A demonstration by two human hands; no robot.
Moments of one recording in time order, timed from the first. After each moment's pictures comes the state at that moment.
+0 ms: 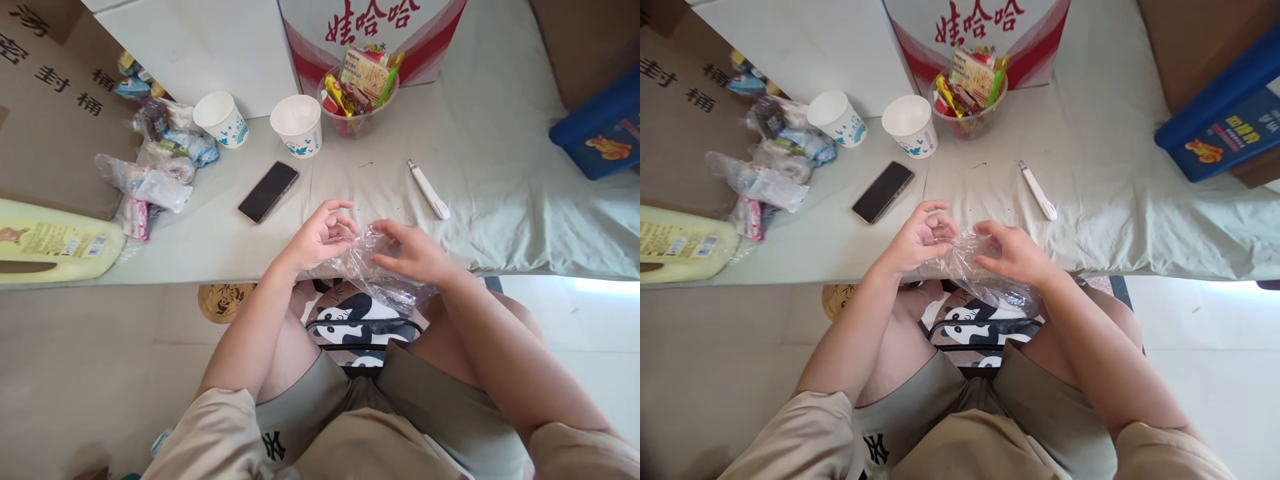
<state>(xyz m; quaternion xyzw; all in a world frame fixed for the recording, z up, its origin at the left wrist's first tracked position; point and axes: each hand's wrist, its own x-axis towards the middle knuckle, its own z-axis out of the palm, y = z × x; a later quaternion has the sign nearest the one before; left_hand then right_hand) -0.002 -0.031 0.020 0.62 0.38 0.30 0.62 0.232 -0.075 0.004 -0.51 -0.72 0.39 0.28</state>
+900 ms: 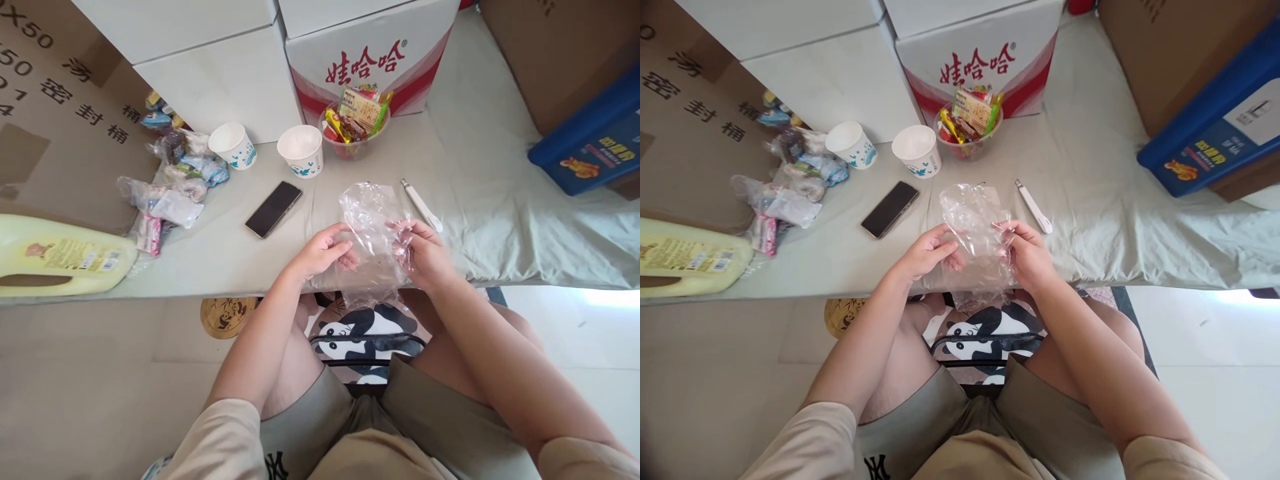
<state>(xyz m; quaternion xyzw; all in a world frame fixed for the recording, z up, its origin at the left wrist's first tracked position) 0.005 -0.025 0.015 0.53 0.40 0.23 0.71 0.221 -0.068 -0.003 -0.52 -0.30 0.57 0.56</state>
